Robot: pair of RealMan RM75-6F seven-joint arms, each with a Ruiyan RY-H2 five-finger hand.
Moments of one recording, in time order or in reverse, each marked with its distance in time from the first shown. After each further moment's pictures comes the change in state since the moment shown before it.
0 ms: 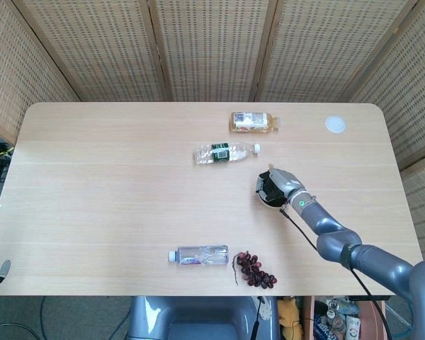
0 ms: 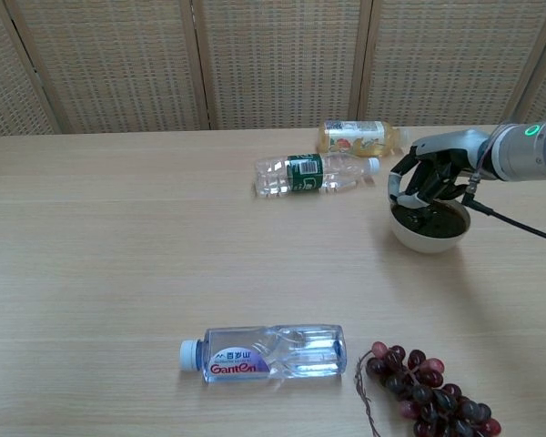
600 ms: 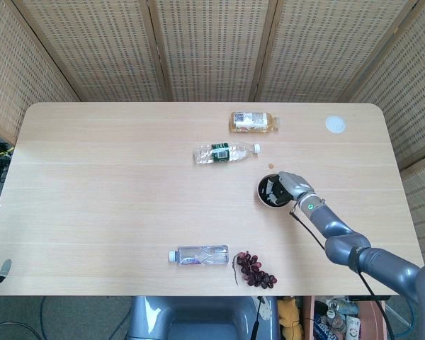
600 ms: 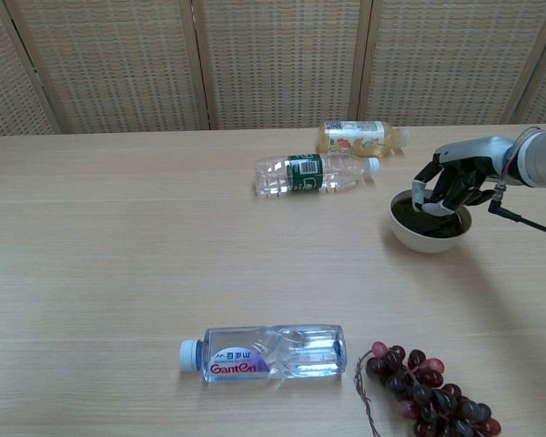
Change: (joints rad) left arm -0.002 -0.005 -0.001 0.012 0.001 -0.002 -0.008; right arm -0.018 0.024 -0.045 0.007 0.025 0.012 -0.036
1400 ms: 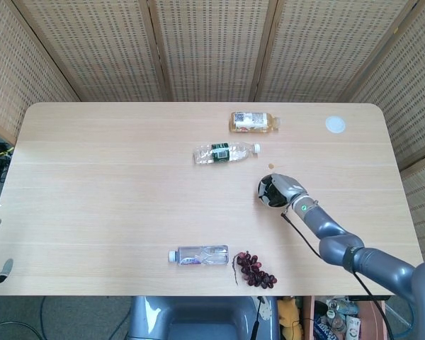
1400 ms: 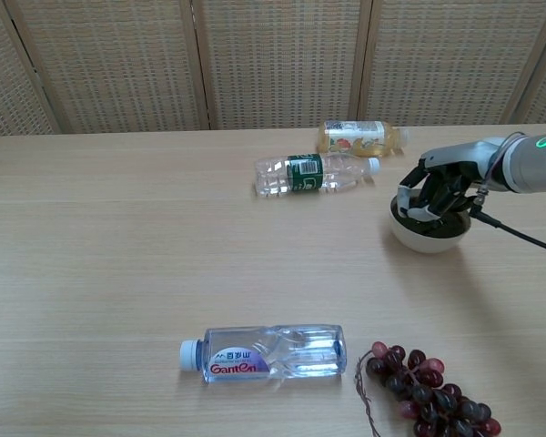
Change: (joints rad) left arm -0.007 -0.004 0.000 0.000 0.003 -0.010 0.003; right arm 0.007 -0.007 0.010 -0.037 0.018 -0.004 -0.006
